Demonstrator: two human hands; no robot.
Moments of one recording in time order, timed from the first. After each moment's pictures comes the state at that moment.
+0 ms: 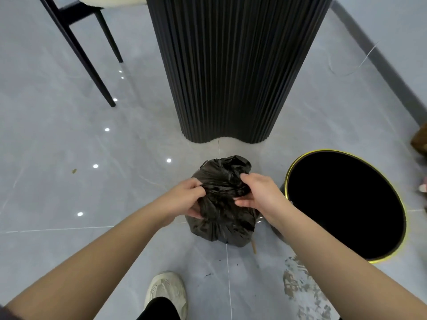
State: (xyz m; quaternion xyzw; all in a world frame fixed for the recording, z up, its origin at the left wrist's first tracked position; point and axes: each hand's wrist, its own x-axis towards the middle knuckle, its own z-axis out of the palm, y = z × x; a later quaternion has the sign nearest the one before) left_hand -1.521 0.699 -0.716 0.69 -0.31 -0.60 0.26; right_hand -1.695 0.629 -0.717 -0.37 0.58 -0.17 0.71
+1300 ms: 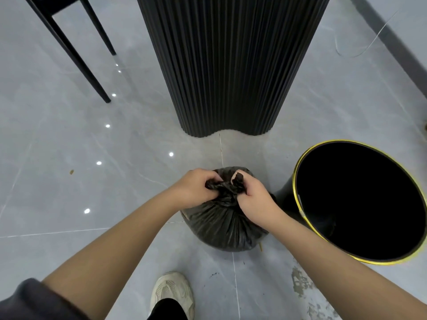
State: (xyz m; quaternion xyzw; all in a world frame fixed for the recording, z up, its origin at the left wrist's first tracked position) left_hand -1.516 0.659 -0.753 0.67 -0.59 -0.44 0.14; right_hand -1.690 0.637 -0.765 -0.69 0.42 -0.22 0.55
